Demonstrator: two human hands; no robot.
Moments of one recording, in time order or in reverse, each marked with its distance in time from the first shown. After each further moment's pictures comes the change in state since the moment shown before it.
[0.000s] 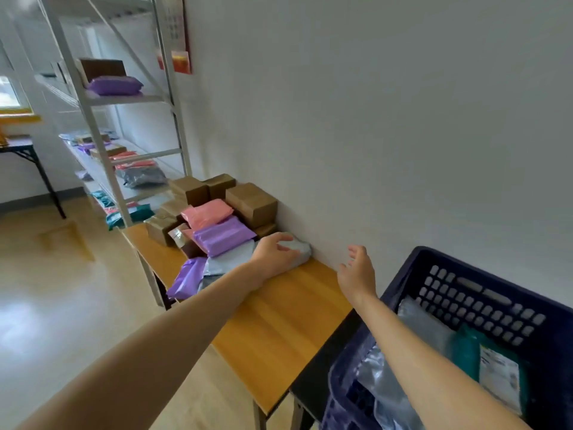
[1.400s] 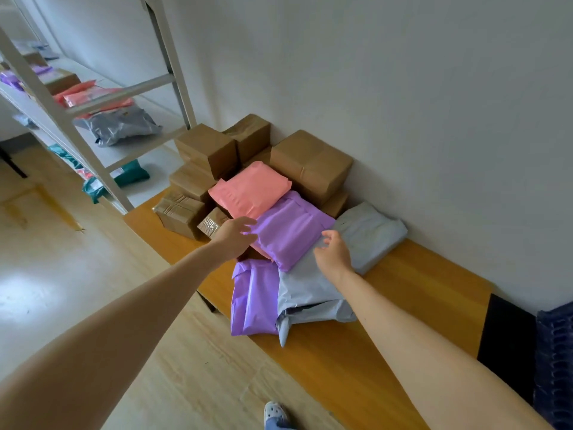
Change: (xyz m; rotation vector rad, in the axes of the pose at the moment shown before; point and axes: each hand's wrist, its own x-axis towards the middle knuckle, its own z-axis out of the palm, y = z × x) left_hand 0.307 -0.206 -0.288 0.434 -0.112 -0.159; right_hand 0.176 -0.040 0.399 0.004 -0.179 0.353
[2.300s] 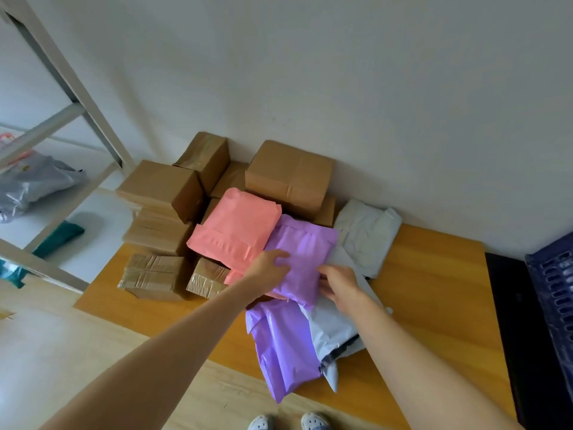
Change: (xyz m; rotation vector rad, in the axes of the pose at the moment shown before) left_hand 0.103 -0.004 0.025 0.065 -0.402 0.197; right_hand 0.045 -0.004 0.064 0.731 0.222 0.563
